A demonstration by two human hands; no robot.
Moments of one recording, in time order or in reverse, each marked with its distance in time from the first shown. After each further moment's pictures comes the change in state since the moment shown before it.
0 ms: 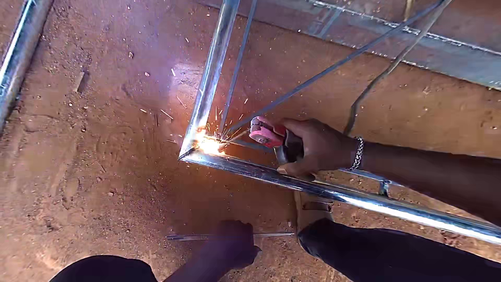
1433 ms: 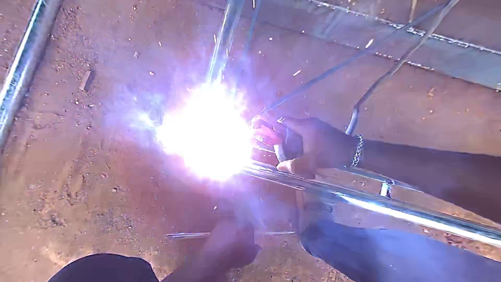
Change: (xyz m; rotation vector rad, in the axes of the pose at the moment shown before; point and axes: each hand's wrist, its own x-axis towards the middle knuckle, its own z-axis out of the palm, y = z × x) left_hand 0.005 -0.014 0.020 -0.040 0.337 0.120; right_hand 0.006 0.035 0.020 0.016 0.072 -0.071
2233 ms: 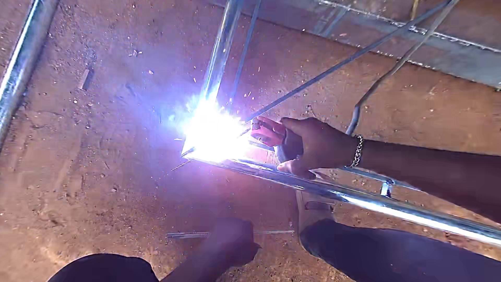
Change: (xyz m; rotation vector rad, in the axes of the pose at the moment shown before) left_hand 0.000 0.011 -0.019 0.001 -0.293 -0.138; right_hand 0.003 -0.036 -0.019 -0.026 -0.136 0.132
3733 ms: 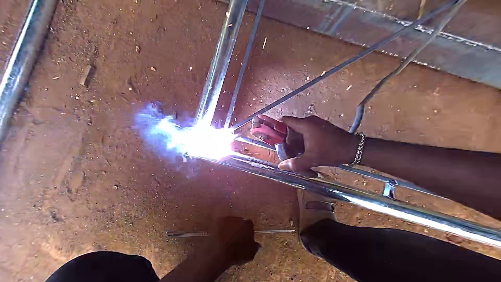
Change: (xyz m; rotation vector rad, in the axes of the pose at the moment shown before) left_hand -0.004 -0.001 -0.003 0.037 -0.024 0.010; right_hand 0.004 -0.003 0.000 -0.024 -0.023 -0.011
